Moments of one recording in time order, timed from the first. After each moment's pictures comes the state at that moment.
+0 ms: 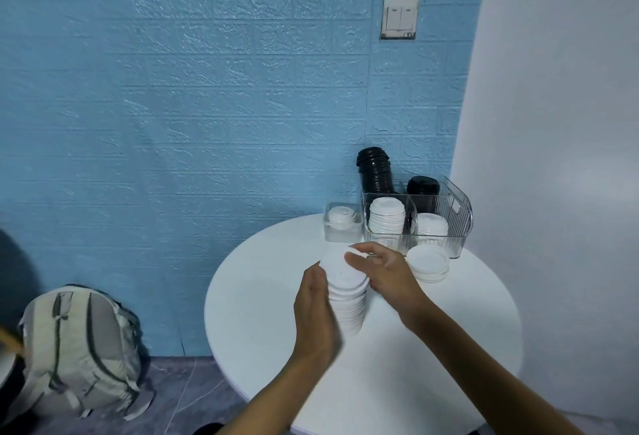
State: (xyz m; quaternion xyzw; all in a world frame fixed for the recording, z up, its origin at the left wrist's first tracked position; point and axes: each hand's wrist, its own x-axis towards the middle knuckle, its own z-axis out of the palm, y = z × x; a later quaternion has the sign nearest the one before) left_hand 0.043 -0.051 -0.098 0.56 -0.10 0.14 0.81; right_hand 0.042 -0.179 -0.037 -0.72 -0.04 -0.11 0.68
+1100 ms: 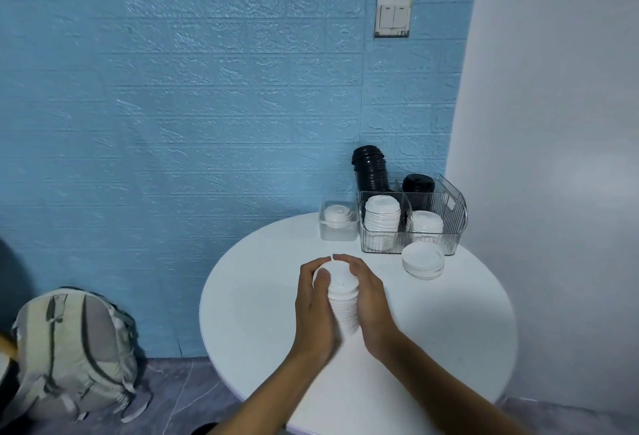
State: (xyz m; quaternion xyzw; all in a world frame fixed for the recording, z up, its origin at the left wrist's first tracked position) left_hand 0.042 -0.053 -0.097 0.61 -0.10 0.13 0.78; right_hand 0.039 -0.137 -0.077 -0.57 0.02 -0.17 0.80
